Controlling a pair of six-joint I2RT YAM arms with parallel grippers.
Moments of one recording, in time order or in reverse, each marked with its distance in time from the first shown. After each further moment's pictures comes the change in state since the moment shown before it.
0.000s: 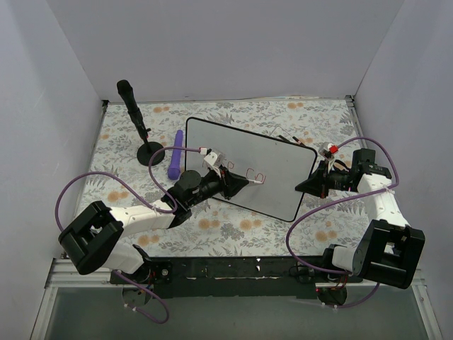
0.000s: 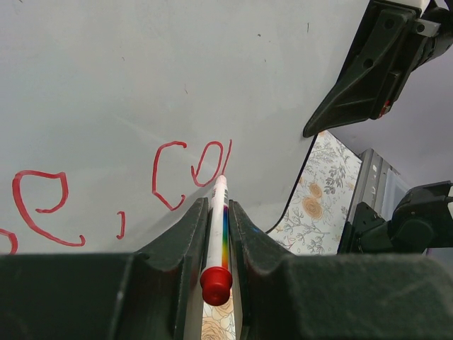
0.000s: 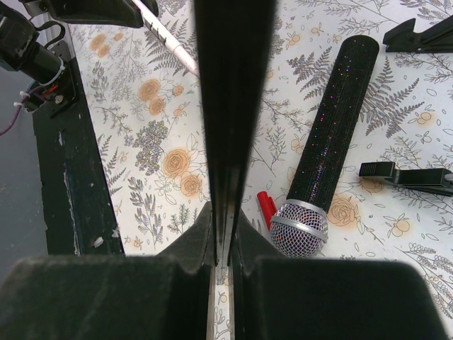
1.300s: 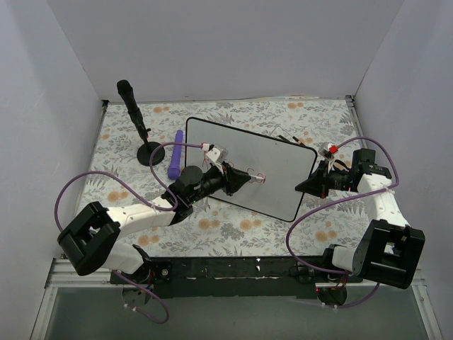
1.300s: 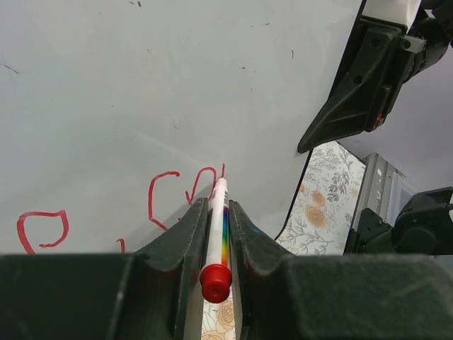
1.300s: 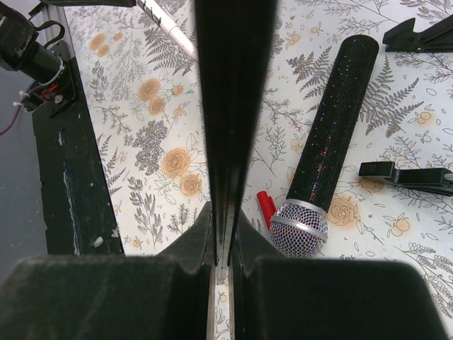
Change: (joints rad) left arm -0.003 -0.010 0.062 -0.059 -0.003 0.046; right arm 0.000 0.000 0.000 0.000 0.001 0.000
